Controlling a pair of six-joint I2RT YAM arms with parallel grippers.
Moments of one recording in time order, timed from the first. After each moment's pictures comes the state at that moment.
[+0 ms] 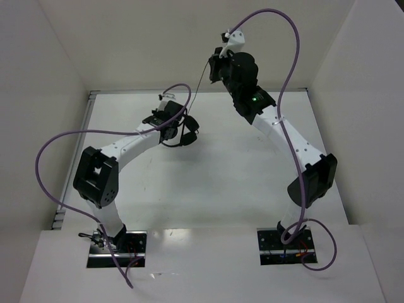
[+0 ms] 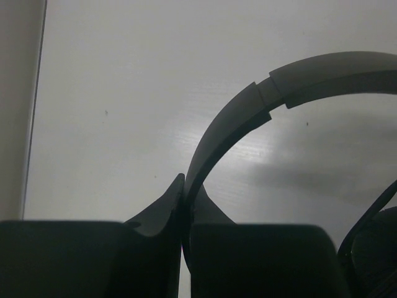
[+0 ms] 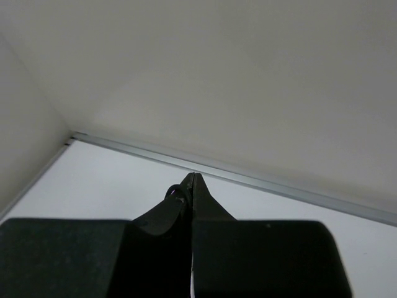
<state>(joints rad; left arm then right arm) -0.51 1.76 1.39 -0.55 -0.74 -0.24 0.55 1.76 1.85 -0.04 0.21 0.06</state>
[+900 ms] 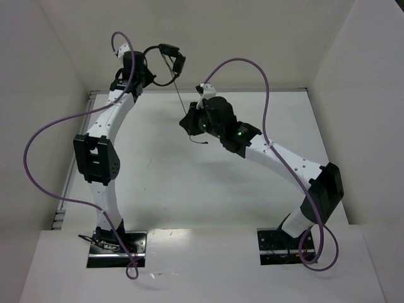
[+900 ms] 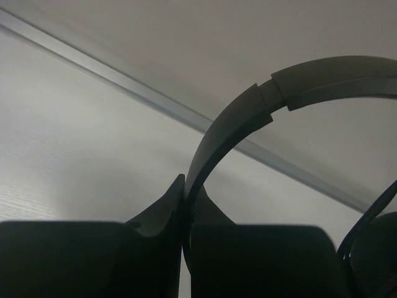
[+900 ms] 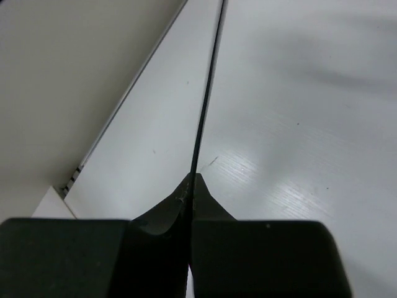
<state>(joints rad) -0.17 2.03 1.97 -0.36 -0.26 -0.67 0.79 1.57 1.43 -0.15 0.01 0.48</state>
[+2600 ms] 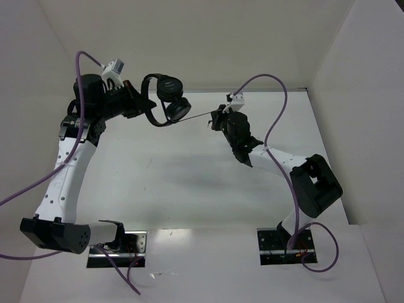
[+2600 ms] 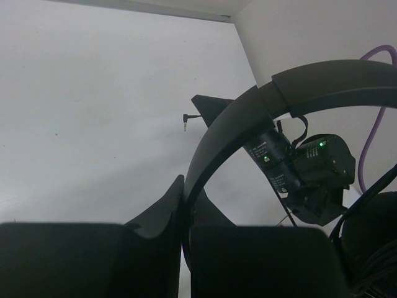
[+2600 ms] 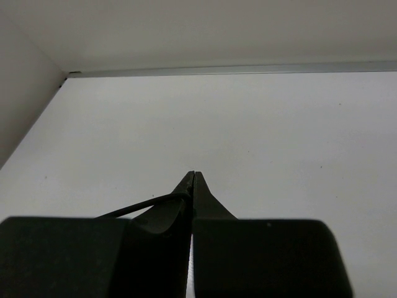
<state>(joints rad) -0.10 1.27 1.51 -0.57 0.54 -0.51 0.58 1.61 0.96 0.55 0.27 0.33</state>
